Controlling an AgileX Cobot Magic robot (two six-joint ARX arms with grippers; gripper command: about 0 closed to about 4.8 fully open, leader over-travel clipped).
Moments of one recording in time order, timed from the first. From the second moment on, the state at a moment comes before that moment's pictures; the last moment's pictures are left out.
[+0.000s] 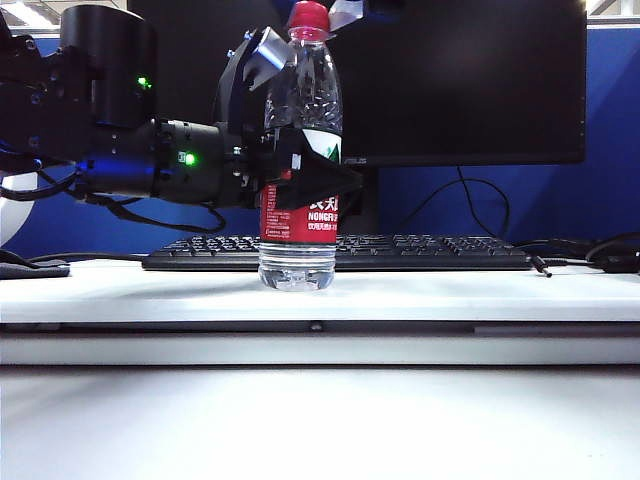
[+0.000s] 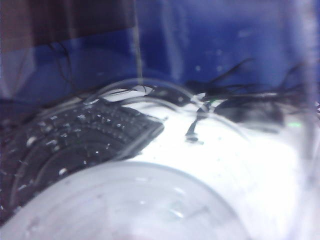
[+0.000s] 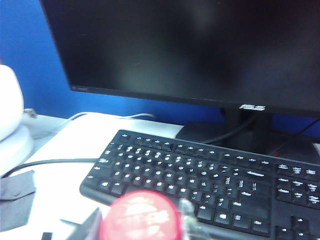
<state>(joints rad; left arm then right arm) -0.55 1.80 0.72 1.06 0.56 0.14 0.98 1.42 1.01 0.30 0.65 0.16</state>
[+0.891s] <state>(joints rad) -0.55 1.80 0.72 1.05 0.55 0.12 0.79 1.37 1.01 0.20 0.08 0.07</state>
